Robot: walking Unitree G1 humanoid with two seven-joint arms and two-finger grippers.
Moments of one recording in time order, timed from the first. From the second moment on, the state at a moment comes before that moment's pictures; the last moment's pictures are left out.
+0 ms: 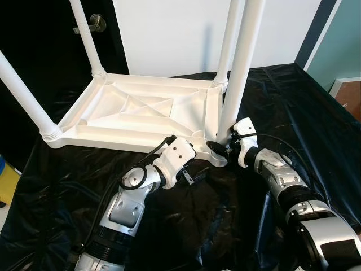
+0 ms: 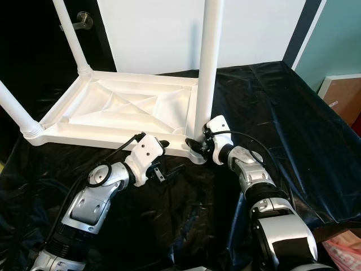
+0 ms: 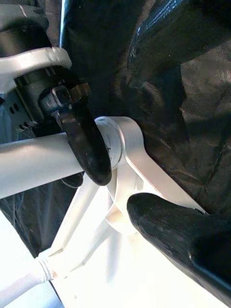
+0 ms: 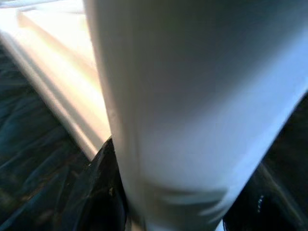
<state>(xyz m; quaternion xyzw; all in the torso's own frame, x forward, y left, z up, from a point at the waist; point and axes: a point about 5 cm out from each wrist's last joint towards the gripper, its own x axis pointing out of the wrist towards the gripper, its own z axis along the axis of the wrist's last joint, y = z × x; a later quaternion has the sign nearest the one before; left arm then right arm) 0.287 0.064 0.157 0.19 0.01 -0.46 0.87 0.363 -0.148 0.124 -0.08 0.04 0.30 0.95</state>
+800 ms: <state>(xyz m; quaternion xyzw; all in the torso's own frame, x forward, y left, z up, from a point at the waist) 0.287 0.056 0.154 0.18 0.02 -0.47 0.87 0.343 -0.101 0.120 0.03 0.02 -0.06 1.00</state>
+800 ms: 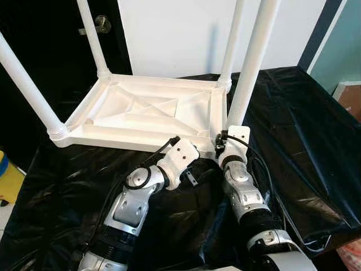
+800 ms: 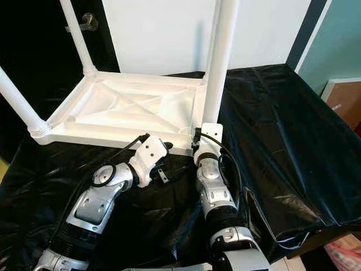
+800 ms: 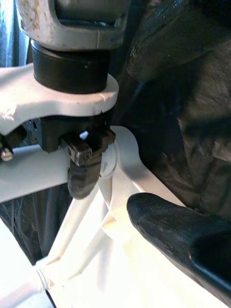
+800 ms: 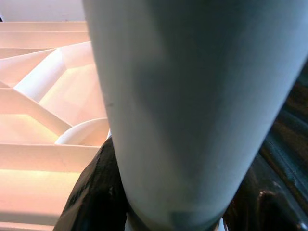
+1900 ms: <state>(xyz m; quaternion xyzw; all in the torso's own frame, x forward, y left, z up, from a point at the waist) 0.290 0.054 0.157 0.18 0.01 -0.47 0.86 0.325 -0.166 0.131 -0.02 -0.02 0.20 0.98</state>
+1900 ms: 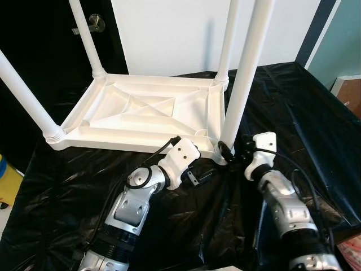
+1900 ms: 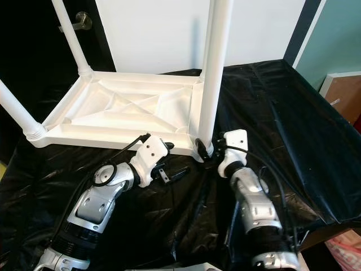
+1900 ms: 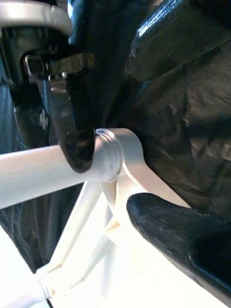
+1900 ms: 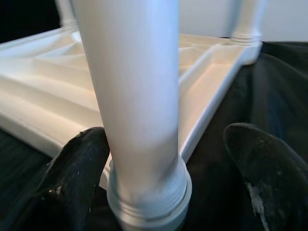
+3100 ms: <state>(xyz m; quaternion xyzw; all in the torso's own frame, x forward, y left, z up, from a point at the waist) 0.293 0.051 0.160 0.18 0.01 -0.47 0.86 0.361 -0.151 0.125 -0.08 0.02 0.32 0.94</state>
